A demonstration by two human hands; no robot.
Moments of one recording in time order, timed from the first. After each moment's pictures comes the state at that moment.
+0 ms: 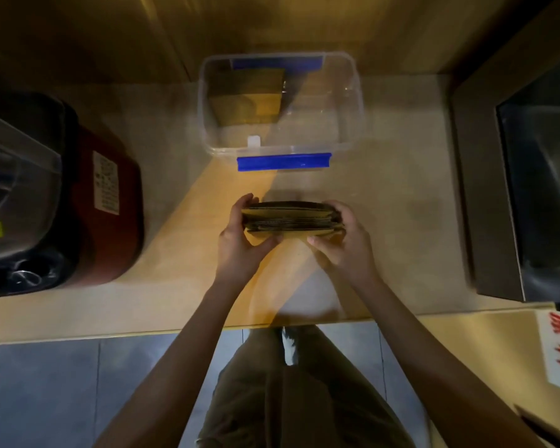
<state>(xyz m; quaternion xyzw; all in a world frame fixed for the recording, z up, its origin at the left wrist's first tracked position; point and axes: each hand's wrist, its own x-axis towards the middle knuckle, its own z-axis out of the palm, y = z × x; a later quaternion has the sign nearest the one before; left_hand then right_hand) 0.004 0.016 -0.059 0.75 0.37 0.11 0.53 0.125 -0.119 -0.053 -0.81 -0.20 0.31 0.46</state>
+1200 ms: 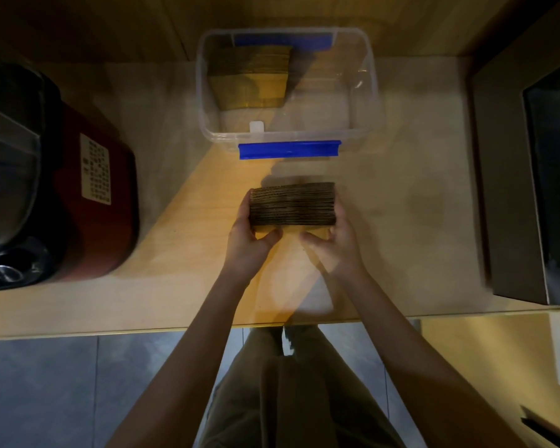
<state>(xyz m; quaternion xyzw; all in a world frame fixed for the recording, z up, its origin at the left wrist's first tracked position) 0.008 0.013 -0.079 0.66 0.41 0.07 0.63 0.111 -0.098 -0.081 -0.77 -0.11 0.37 0.51</state>
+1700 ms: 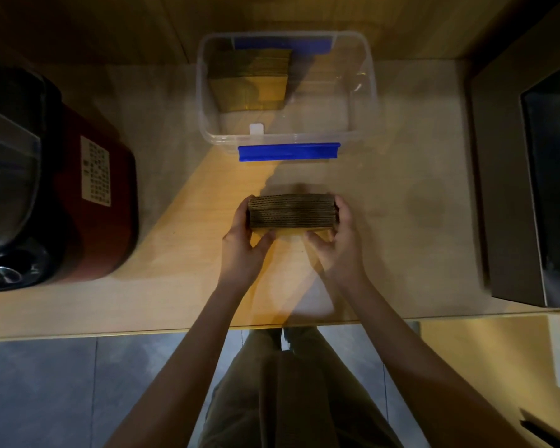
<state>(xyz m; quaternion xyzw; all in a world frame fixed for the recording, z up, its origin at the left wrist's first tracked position) 0.002 0.009 -0.083 0.72 0.41 0.09 0.55 0.110 -0.102 -0.083 -0.79 -0.14 0.32 0.50</state>
